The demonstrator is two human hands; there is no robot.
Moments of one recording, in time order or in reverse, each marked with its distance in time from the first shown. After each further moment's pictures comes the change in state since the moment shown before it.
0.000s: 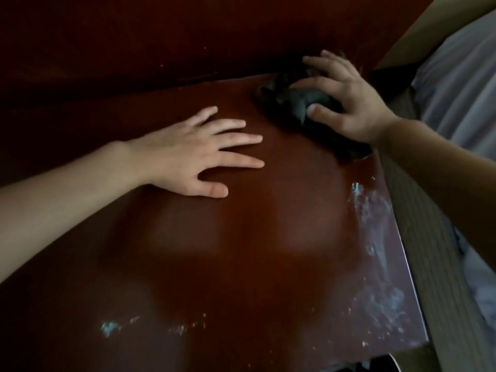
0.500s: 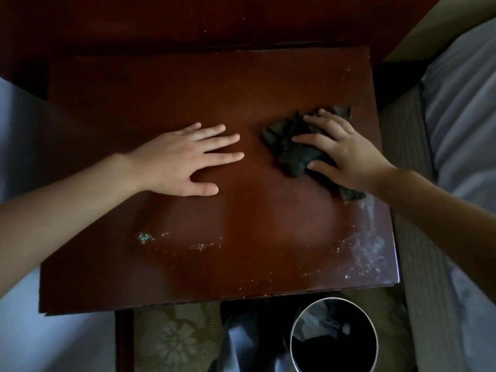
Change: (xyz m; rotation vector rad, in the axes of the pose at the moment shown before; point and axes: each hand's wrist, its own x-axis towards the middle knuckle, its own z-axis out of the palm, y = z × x) left_hand -0.082 0.072 0.016 -0.121 -0.090 -0.275; right_hand -0.087 -0.081 0.024 -0.077 -0.178 -0.062
